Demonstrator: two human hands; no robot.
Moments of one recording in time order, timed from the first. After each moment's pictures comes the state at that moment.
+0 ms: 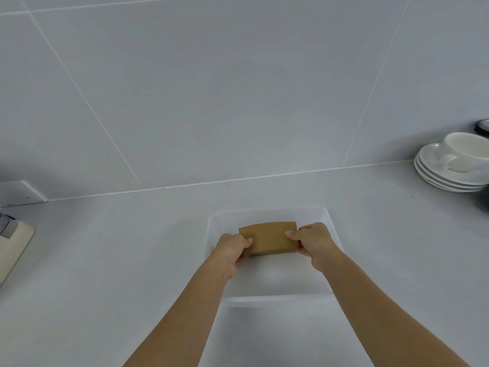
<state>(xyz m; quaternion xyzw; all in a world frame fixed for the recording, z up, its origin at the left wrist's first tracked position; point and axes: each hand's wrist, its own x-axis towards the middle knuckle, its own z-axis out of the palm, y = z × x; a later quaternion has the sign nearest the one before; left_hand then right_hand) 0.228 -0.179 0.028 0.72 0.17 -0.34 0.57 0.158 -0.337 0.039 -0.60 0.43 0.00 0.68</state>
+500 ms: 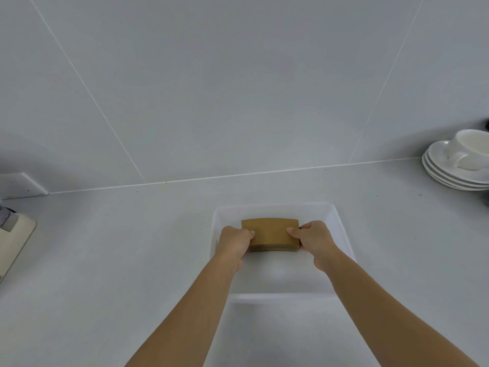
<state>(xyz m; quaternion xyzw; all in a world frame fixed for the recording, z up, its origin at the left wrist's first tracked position) 0.234 -0.182 0.022 0.76 0.16 -0.29 0.56 0.163 -0.325 0.033 -0.68 0.43 0.02 0.59</state>
